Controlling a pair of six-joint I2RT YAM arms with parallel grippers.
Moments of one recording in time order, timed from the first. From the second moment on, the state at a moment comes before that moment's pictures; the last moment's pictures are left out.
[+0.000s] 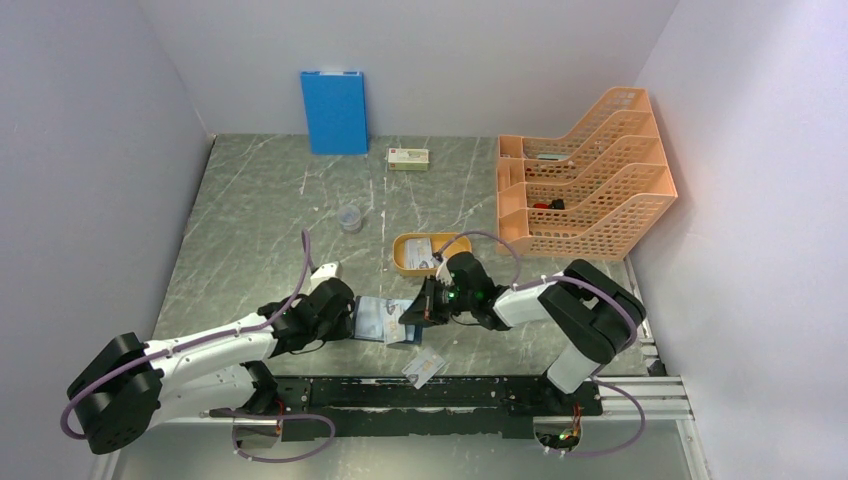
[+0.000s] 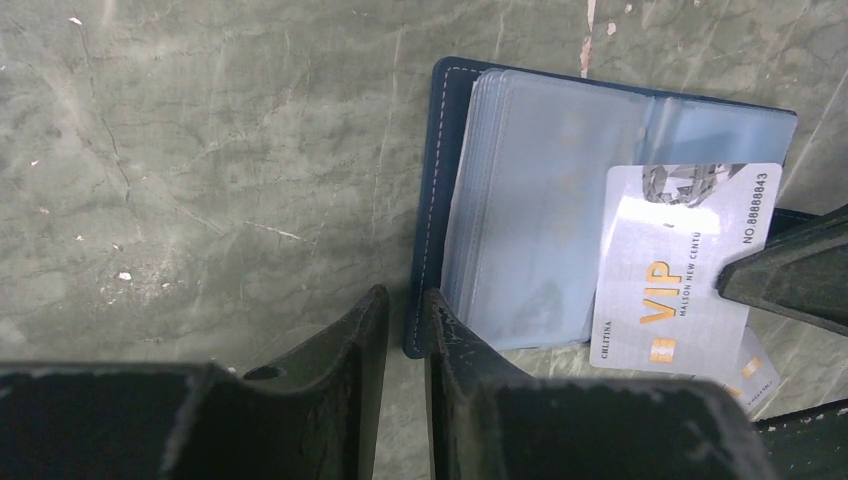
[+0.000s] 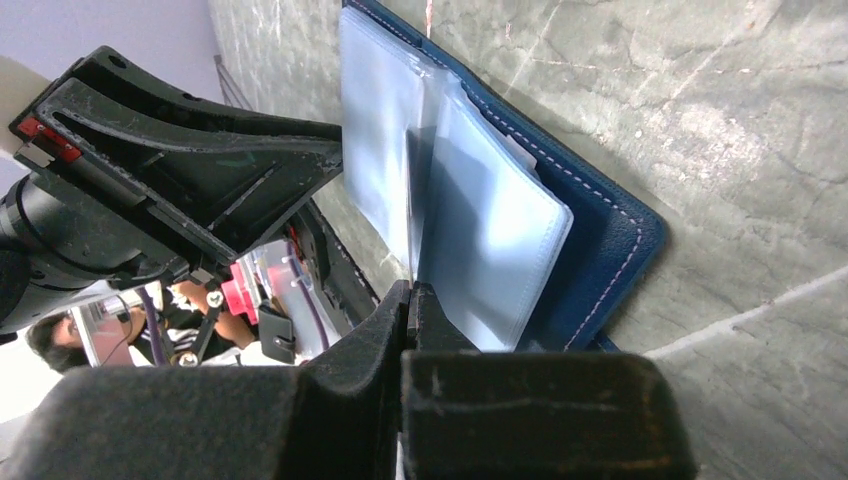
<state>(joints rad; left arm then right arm) -0.87 1.03 0.38 -0.32 -0.26 -0.91 0.76 1.62 0.46 0.53 -0.53 1.02</state>
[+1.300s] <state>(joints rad) -0.86 1.01 0.34 -0.26 -0.22 -0.91 0.79 1.70 0.44 0.69 -0.42 1.16</state>
